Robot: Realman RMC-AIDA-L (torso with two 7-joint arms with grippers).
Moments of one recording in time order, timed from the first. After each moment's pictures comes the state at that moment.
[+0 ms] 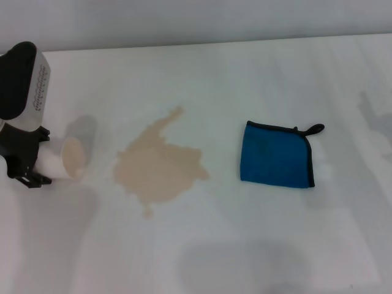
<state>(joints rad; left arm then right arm) -1.22 -2.07 2.85 -0.54 0.70 1.18 -0.94 0.35 2.01 -0.41 0.07 -0.98 -1.42 0.45</state>
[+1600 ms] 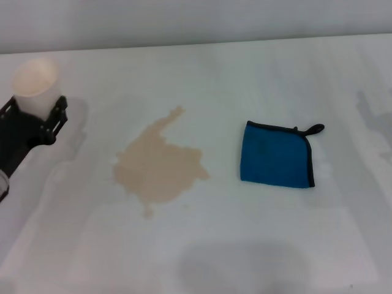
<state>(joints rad) -0.53 -2.08 2.84 0.02 -1.08 1.11 -0.34 0.36 2.01 -0.41 0.07 -0.98 -1.41 0.45</state>
